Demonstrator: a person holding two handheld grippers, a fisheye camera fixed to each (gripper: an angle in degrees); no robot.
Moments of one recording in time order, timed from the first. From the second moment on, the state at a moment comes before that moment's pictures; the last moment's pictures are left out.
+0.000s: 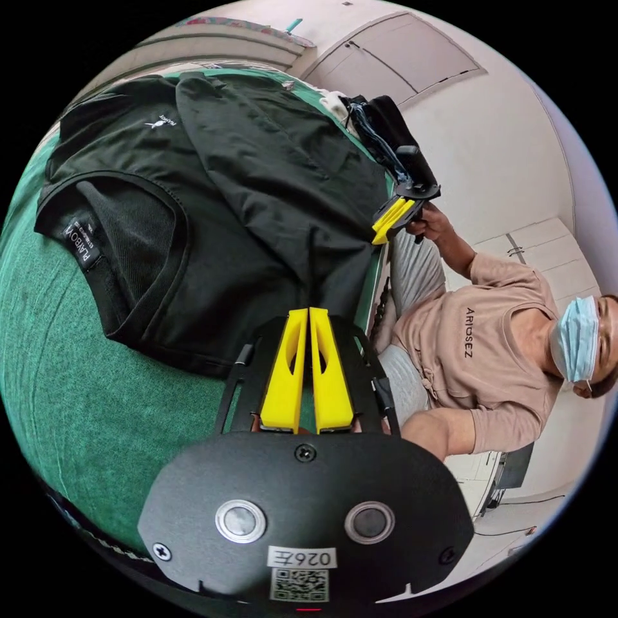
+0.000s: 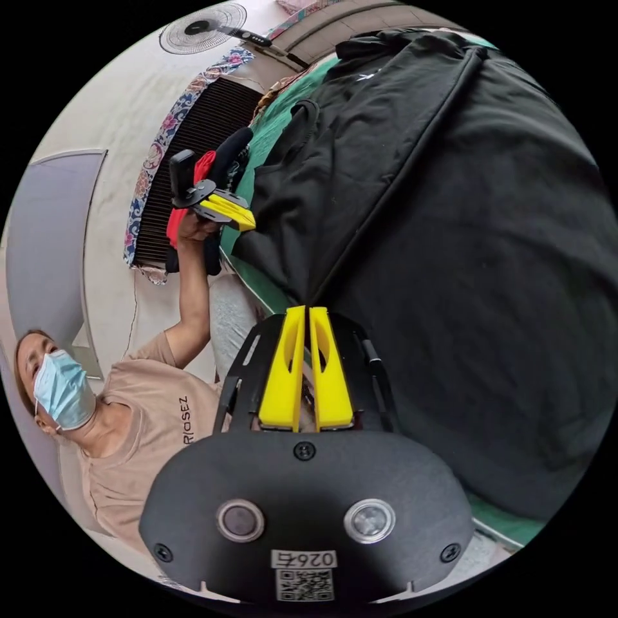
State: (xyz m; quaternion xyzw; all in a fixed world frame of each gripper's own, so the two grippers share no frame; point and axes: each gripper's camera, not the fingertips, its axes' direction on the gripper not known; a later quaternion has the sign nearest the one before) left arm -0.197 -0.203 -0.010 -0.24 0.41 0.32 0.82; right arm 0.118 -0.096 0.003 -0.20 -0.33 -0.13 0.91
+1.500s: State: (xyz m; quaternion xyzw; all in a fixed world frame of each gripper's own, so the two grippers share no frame) left arm -0.236 -0.382 0.005 0.11 0.41 0.11 0.90; right arm -0.035 -0.274 -0.170 0.30 0.02 -0.36 0.88
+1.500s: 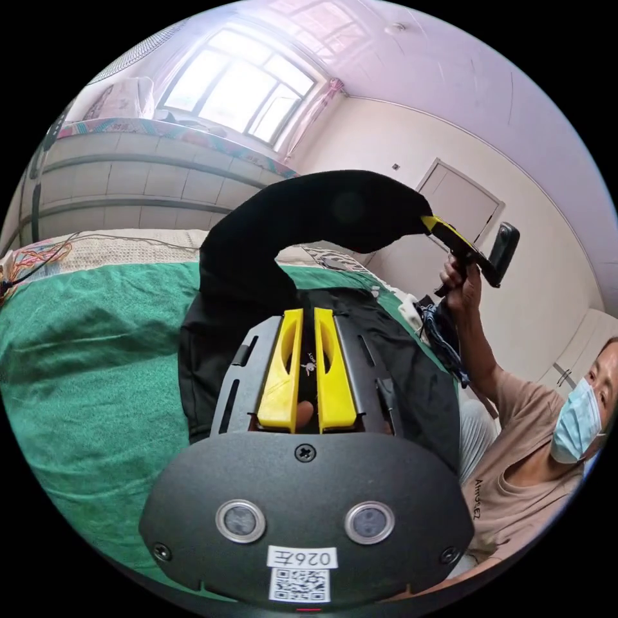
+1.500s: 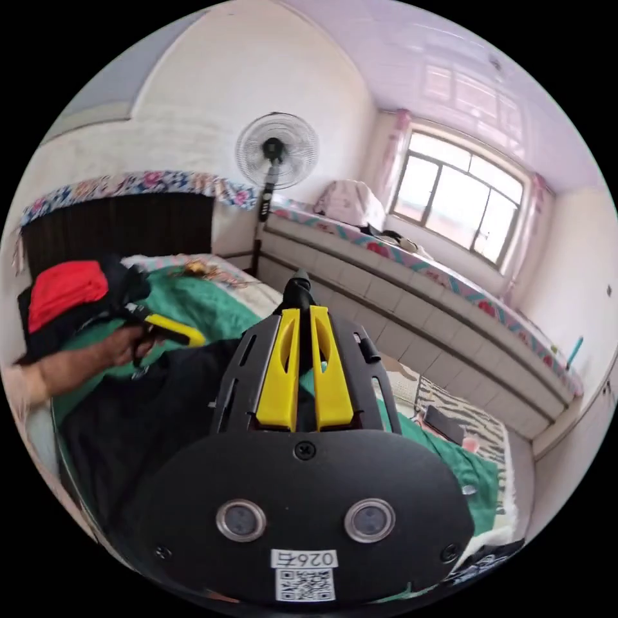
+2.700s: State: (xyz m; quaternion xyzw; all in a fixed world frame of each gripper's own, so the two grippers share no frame) left arm -0.012 -0.258 0.000 -0.11 0.42 0.34 0.84; right arm 0.106 -0.197 -0.050 -0.14 -0.30 -0.27 0.90
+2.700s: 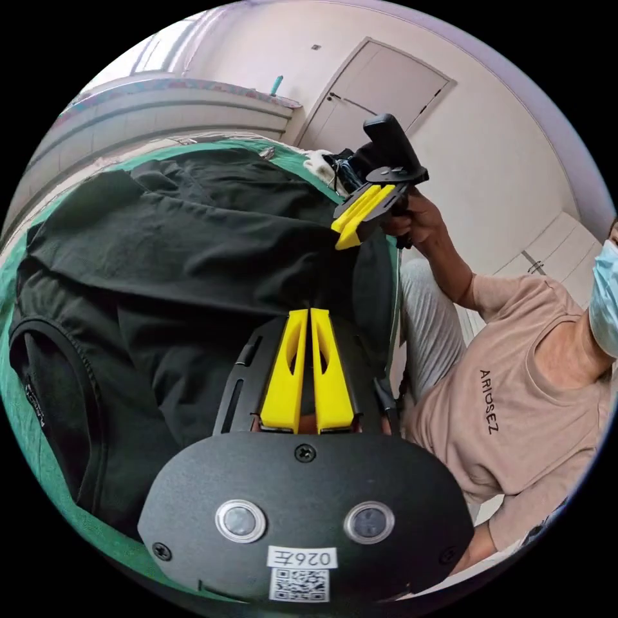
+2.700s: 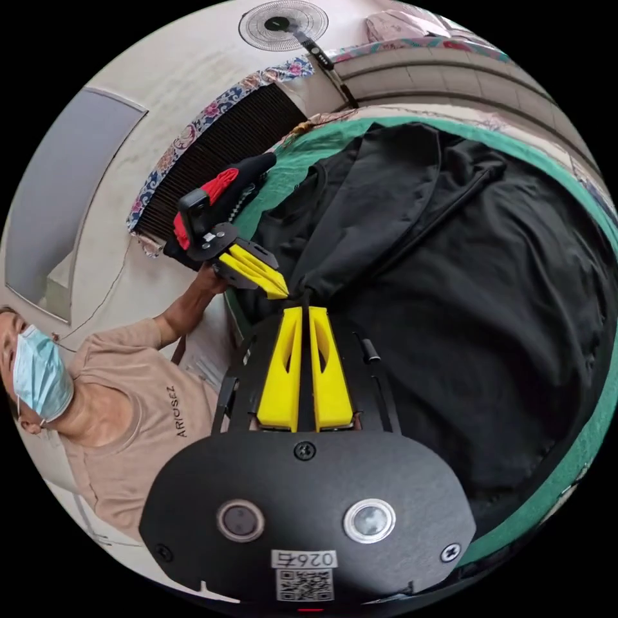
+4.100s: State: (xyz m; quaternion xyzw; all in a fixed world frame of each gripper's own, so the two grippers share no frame) left arm -0.225 -0.549 0.086 0.07 0.34 0.11 0.93; right arm 0.120 -0.530 0.061 0.04 -0.09 -0.14 0.99
